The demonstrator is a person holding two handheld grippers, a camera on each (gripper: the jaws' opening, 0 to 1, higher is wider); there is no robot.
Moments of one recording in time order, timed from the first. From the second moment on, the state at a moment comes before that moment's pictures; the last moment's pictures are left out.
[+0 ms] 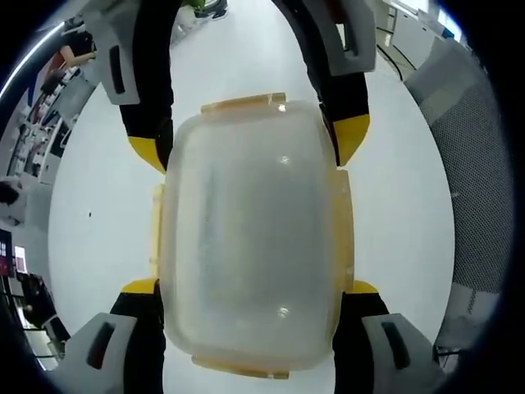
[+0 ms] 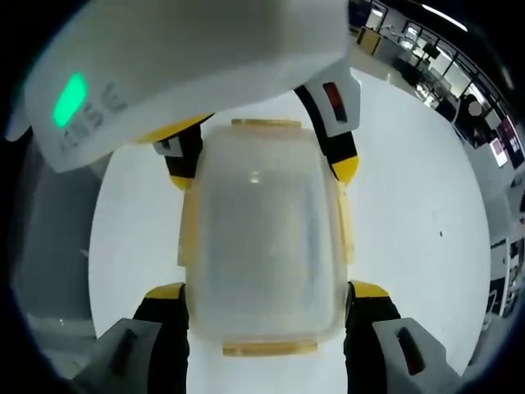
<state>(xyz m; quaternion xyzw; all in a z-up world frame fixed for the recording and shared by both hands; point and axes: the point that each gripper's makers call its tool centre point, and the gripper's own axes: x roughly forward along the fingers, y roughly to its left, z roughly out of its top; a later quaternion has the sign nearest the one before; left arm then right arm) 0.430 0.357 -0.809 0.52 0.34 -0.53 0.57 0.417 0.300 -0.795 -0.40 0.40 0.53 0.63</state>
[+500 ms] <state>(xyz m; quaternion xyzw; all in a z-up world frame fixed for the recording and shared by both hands) 0.435 0.359 -0.809 0.52 0.34 -0.53 0.57 0.420 0.302 -0.795 -0.40 0.40 0.54 0.63</state>
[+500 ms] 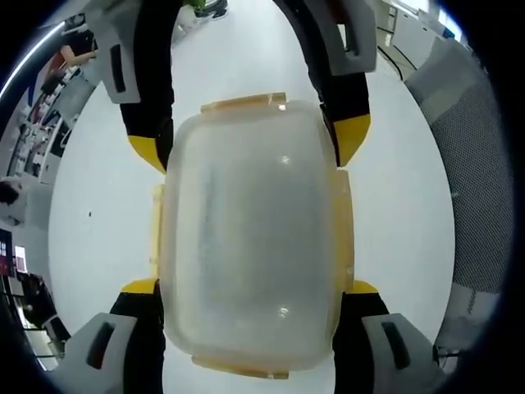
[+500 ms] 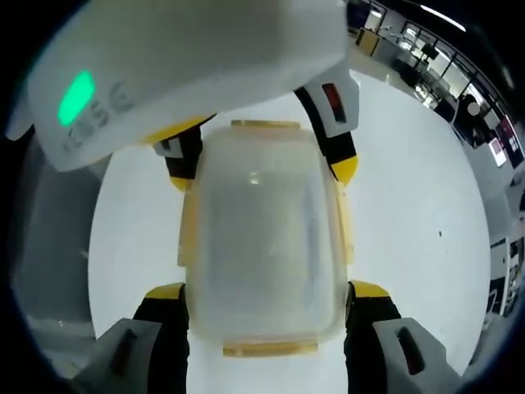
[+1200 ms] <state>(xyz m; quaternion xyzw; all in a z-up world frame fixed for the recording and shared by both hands) 0.434 0.357 -0.781 0.43 0.30 -0.57 0.64 0.427 0.311 -0.764 -0.31 0.32 0.57 0.70</state>
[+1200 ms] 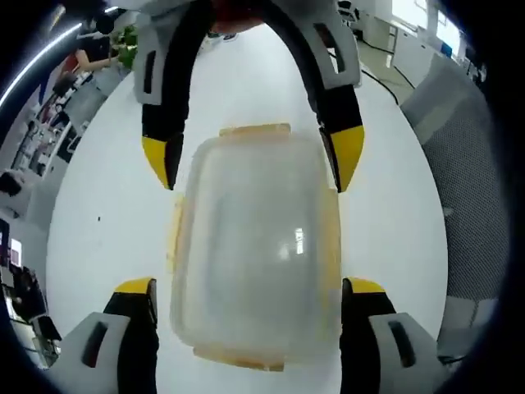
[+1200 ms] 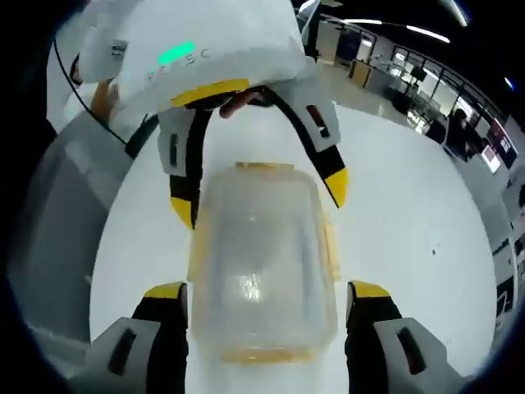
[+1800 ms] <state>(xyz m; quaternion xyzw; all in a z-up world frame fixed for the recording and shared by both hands) 0.426 0.372 -0.725 0.11 0.18 -0.51 0.83 0.415 0.317 -0.721 -0.14 0.19 0.45 0.86</state>
